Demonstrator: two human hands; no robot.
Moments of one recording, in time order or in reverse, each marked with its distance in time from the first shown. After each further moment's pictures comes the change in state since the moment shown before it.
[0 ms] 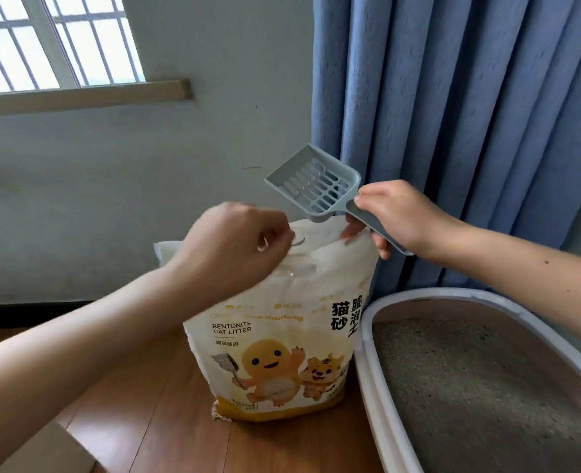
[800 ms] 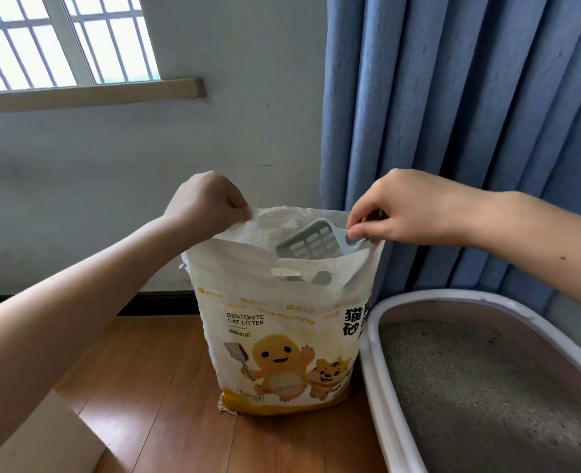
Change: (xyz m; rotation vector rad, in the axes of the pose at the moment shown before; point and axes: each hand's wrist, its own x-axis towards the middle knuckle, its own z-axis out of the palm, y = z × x) left_hand 0.040 -0.075 0.009 0.031 -0.105 -0.416; right_hand 0.000 -0.026 -0.018 -0.885 -0.222 -0.376
